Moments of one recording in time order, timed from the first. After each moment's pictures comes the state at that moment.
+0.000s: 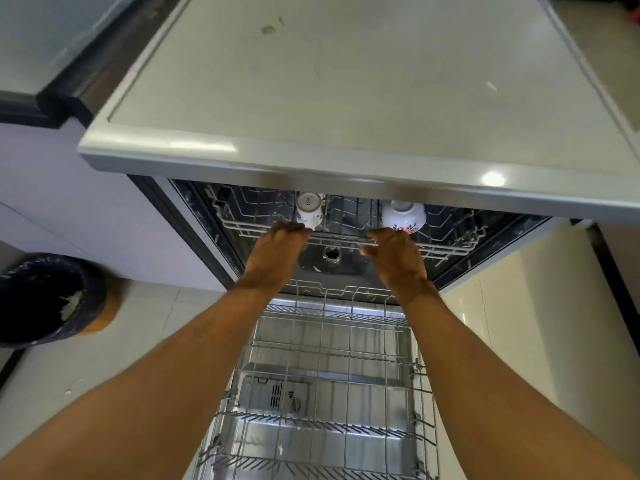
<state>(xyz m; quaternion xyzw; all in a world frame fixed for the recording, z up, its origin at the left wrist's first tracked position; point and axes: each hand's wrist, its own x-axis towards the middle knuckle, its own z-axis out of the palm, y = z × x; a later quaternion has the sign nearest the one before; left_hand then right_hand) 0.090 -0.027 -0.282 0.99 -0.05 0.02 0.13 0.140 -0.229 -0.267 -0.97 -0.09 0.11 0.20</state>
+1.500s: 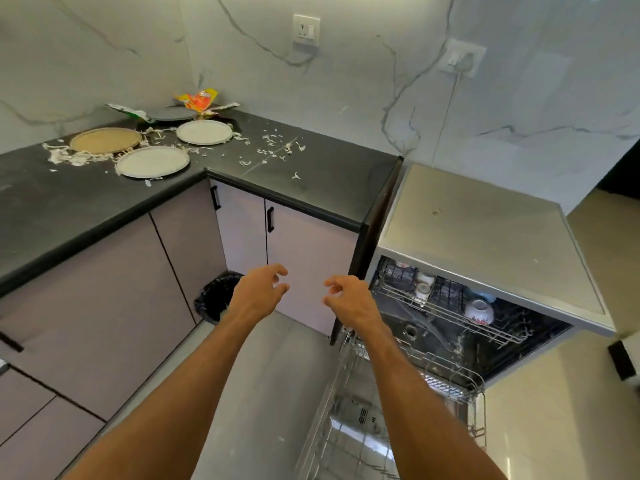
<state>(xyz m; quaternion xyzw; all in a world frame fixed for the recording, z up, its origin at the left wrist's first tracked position) -0.312 0.224 0.017 0.91 0.27 0.10 0.30 -0.207 0.053 0.014 -0.89 -0.28 0.16 0.33</state>
